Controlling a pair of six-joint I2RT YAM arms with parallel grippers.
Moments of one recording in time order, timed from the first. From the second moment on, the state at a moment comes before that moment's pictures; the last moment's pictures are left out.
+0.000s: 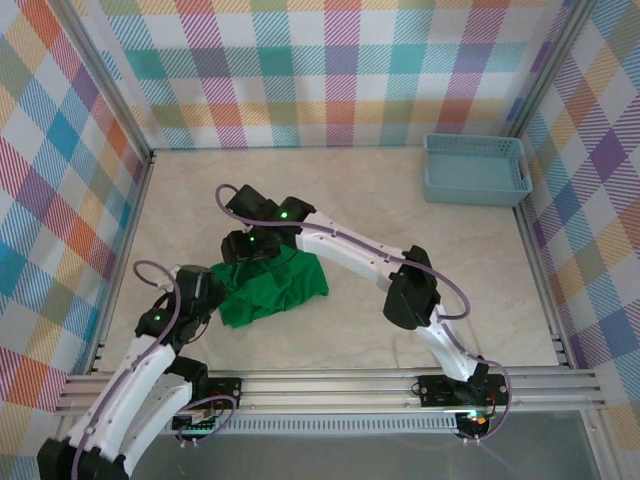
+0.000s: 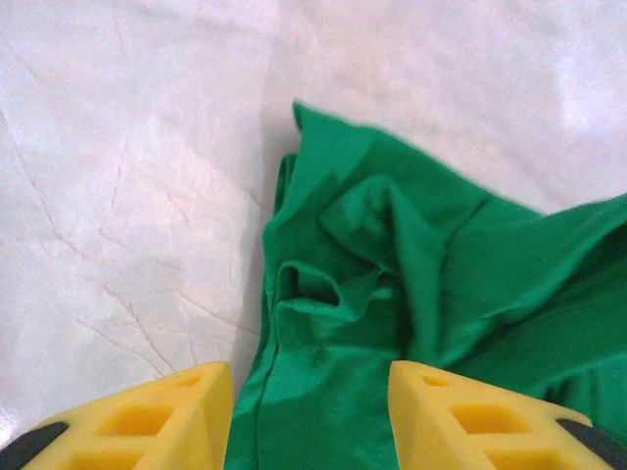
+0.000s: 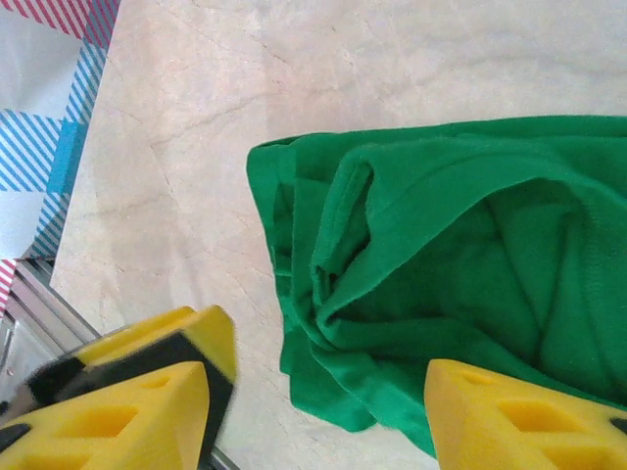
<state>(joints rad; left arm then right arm) -0.28 0.63 0.46 -0.73 -0.28 -0.99 1.06 2.23 2.25 -0.97 -0.12 0.67</state>
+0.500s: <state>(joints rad) -0.30 1.14 0.69 -0.68 -0.15 -0.85 0.80 2.07 1.79 -0.81 -0.10 0.58</state>
